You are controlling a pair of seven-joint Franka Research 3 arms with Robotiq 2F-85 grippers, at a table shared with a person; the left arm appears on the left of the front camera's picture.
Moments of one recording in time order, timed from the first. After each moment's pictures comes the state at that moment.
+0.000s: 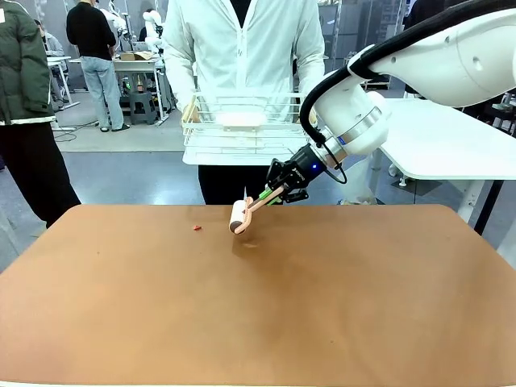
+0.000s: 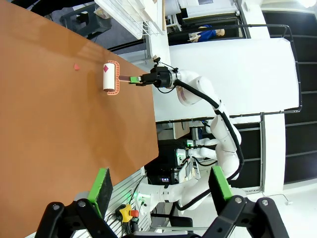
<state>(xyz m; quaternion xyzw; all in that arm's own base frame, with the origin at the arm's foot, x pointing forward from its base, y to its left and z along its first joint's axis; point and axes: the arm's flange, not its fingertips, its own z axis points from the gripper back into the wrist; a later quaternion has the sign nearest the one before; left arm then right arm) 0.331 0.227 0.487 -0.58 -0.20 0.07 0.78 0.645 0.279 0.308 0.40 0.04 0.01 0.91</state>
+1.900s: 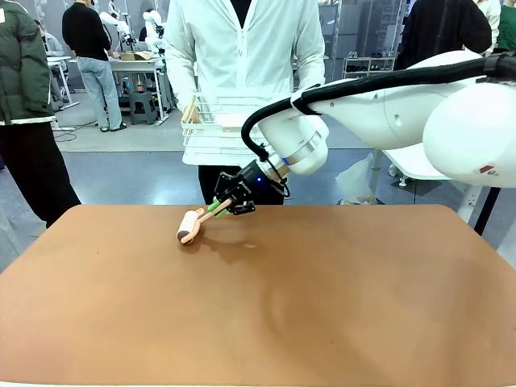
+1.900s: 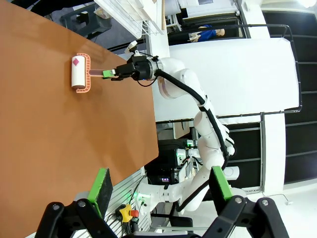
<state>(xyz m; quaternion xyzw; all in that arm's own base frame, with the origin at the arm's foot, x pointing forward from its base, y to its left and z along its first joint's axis) 0.331 0.227 0.487 -0.58 -0.20 0.07 0.78 0.659 0.413 0.263 0.43 0.09 0.02 0.90</state>
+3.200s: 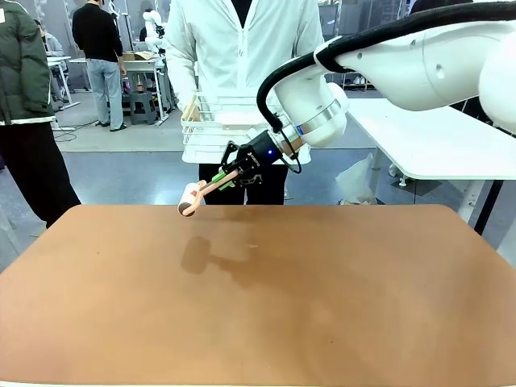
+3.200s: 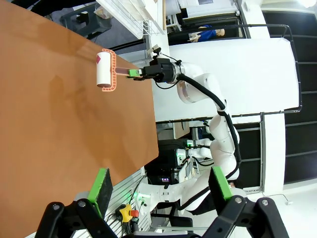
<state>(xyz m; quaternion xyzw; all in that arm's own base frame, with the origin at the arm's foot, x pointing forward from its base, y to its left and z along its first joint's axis) 0.331 0.227 0.487 -0.58 -0.20 0.07 0.78 0.638 0.379 0.344 0.46 0.05 0.03 0.89</state>
